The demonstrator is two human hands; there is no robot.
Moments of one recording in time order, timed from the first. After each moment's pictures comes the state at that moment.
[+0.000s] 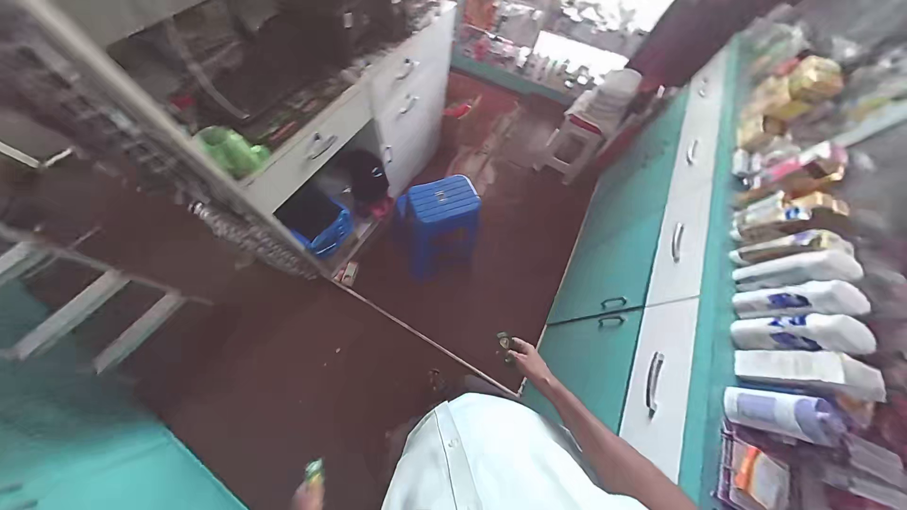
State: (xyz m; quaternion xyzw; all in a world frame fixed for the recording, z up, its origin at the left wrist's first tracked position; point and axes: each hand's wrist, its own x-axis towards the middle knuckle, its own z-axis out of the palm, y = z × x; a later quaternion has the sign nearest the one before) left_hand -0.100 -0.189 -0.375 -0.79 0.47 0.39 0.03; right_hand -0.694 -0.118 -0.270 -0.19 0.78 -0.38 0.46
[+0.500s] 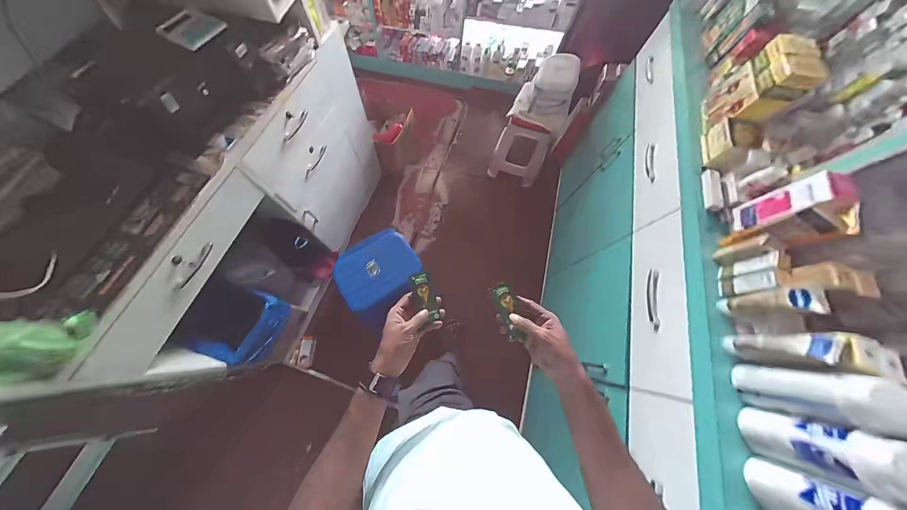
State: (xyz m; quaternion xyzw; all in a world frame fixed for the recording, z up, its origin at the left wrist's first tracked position) left_hand -0.883 -0.509 -0.157 -0.29 0.39 0.86 -0.17; right_hand -1.055 -0.291 -0.152 -0.06 0.59 -0.71 0.39
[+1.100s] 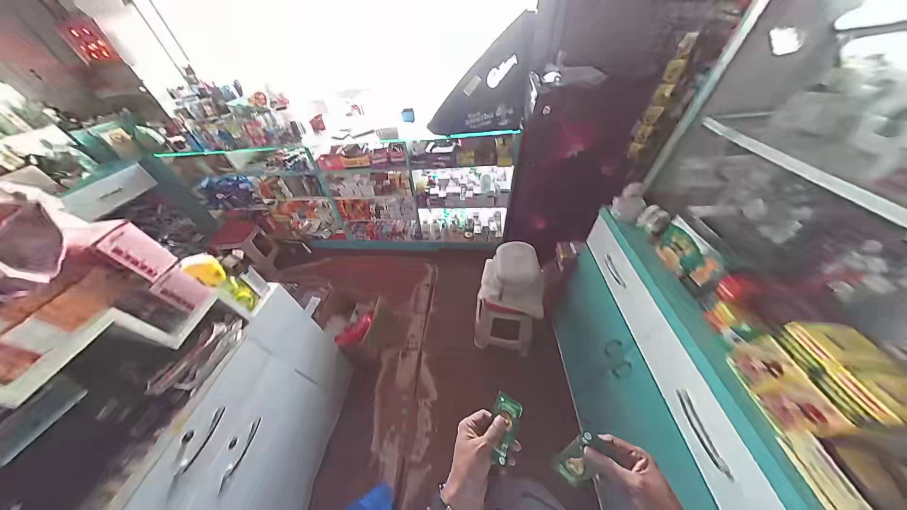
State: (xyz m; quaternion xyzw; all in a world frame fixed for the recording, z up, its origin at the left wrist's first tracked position) left_hand -1.507 -0.712 -0.109 -0.21 0.44 0.87 -0.03; right_hand -1.600 -0.472 -0.117 -0.04 0.67 -0.72 0.19
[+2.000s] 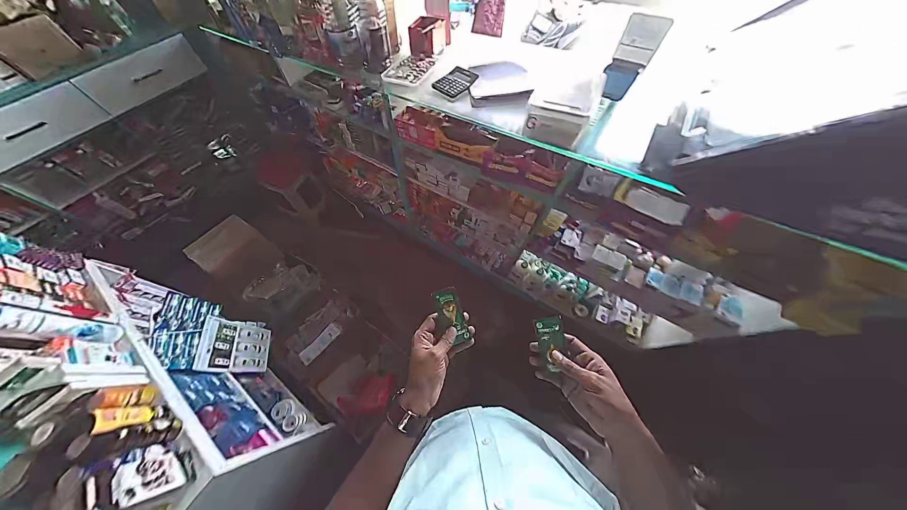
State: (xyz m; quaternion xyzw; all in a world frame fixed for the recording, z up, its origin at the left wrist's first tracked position) left_hand -2.109 -1.470 -0.086 -0.30 0.34 0.81 -0.37; right_hand -2.315 -1.296 -0.096 -0.13 0.49 -0.70 0.50
